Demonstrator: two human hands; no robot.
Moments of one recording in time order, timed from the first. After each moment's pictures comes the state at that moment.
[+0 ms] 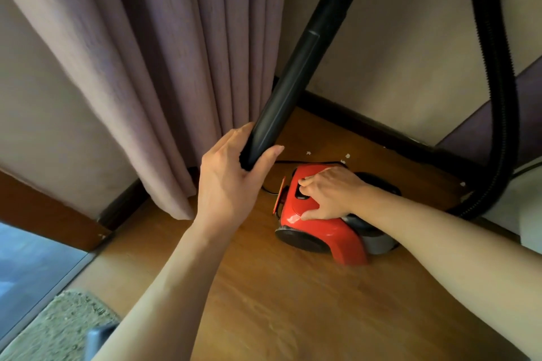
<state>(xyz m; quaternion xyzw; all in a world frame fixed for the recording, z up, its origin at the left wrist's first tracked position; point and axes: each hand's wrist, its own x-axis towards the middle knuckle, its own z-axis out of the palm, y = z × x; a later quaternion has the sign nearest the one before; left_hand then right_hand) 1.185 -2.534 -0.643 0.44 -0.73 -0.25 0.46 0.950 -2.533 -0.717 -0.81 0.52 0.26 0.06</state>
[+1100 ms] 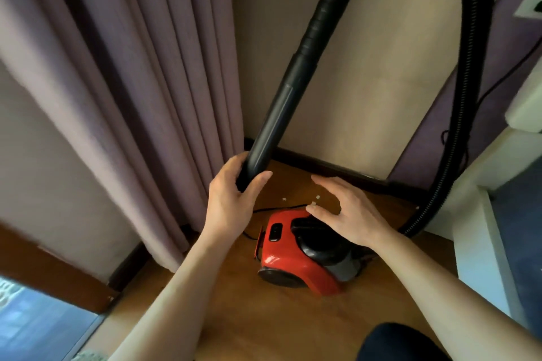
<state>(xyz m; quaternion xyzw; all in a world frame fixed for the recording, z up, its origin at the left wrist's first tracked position) 1.140 -2.519 -0.544 0.38 -0.72 -0.35 0.46 0.904 -2.424 -0.567 -0.64 0.71 -0.24 0.16</state>
